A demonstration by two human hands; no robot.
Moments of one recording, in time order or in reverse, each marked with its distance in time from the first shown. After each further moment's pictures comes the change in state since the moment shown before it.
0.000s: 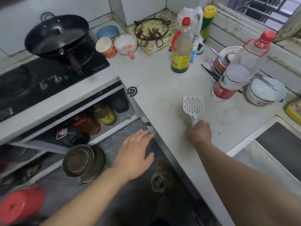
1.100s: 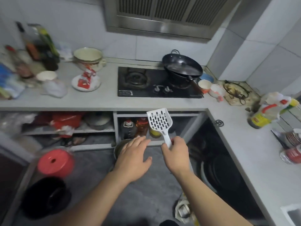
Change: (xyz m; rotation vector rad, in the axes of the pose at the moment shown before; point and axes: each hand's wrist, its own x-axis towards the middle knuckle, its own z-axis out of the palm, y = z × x) left_hand -0.371 -0.353 -0.071 -0.305 0.444 -0.314; right_hand -0.523 -0.252 0.210 0.065 -0.024 -0.803
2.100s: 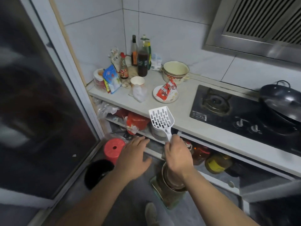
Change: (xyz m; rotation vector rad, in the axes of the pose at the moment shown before) left_hand -0.008 -0.164 -0.112 0.090 0.247 -0.469; right_hand 0.064 -0.173 0.171 -0.137 -0.468 -0.615
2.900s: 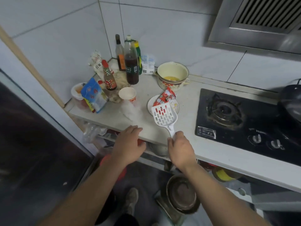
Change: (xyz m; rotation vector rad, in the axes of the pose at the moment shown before) left_hand 0.246 -0.050 -0.028 0.064 -0.031 -0.057; right_hand 0.210 0.012 0.010 0.051 -0.035 0.215
